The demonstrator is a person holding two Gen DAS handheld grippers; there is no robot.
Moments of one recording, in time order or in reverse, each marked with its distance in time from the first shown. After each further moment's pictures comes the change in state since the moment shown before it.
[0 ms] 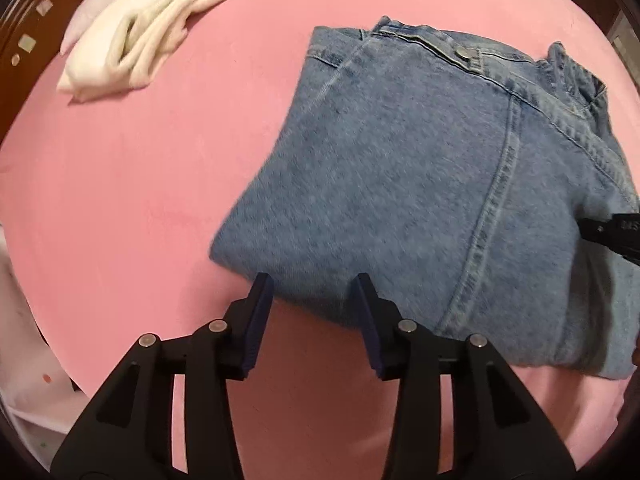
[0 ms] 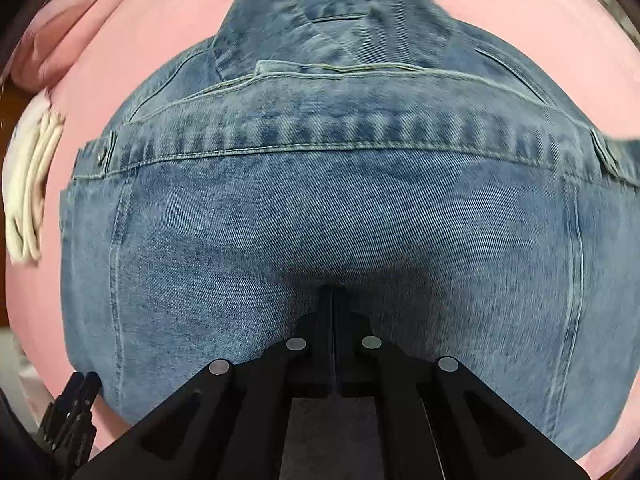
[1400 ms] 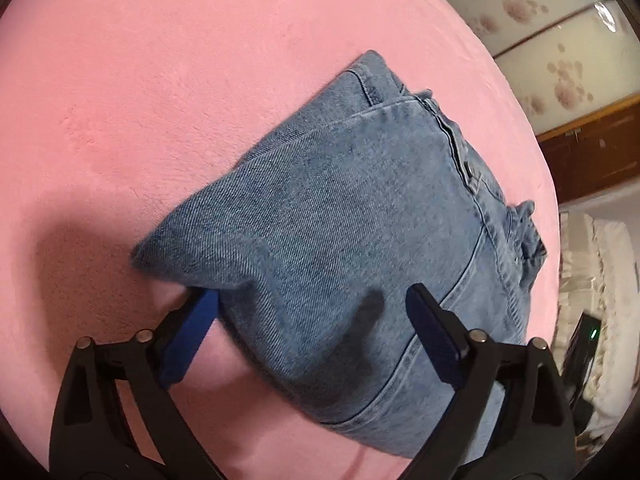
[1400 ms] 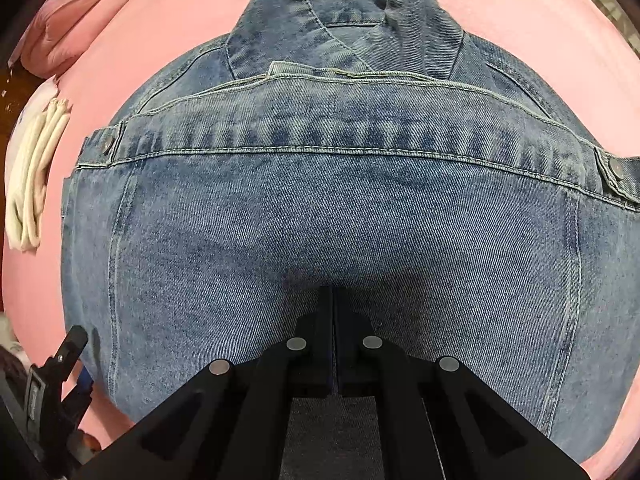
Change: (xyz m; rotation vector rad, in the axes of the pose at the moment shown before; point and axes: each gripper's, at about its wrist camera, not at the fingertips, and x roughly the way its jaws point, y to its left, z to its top) left arm 0.056 0.050 0.013 -0.516 -0.048 -0.477; right arm -0.043 -0.059 -0.072 -0.059 -0.032 0.008
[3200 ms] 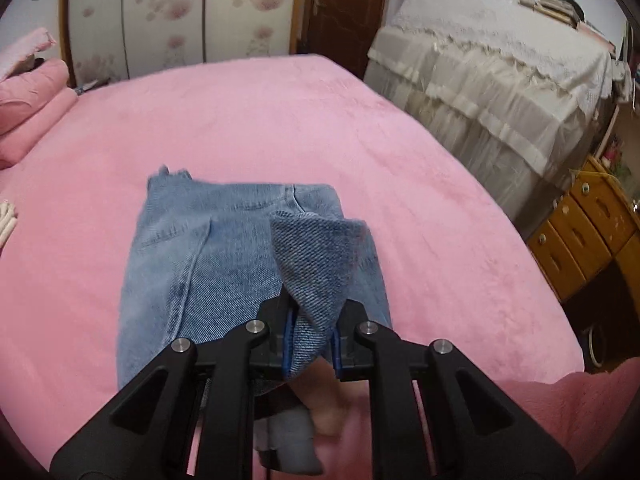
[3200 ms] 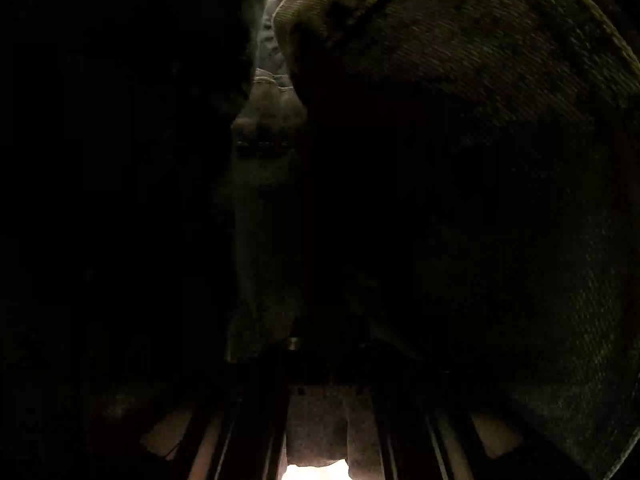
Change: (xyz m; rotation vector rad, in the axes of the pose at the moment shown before) left arm -0.069 -0.364 -0.318 1.083 -0.175 -0.188; right arm -0.012 -0.266 -0.048 0.297 0.085 1.028
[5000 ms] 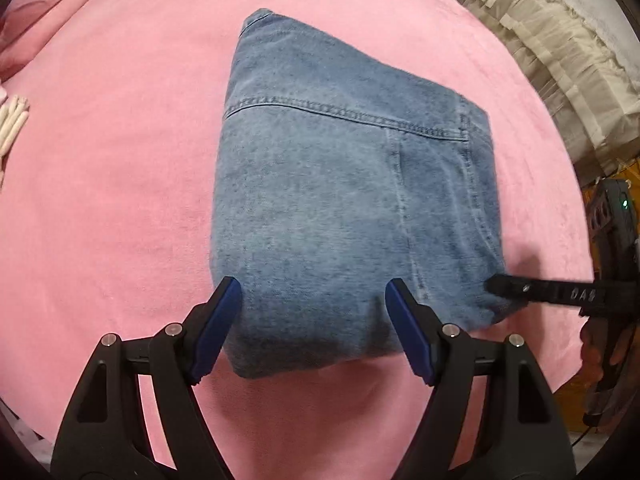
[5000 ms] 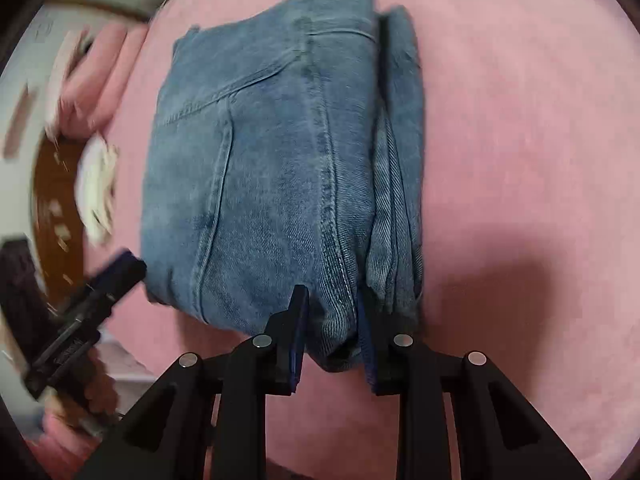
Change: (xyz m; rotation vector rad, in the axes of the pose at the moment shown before) left arm 0.051 0.151 -0.058 -0.136 0.456 0.081; right arm -0.228 0.038 -0.198 -0.033 -0.114 -0.617
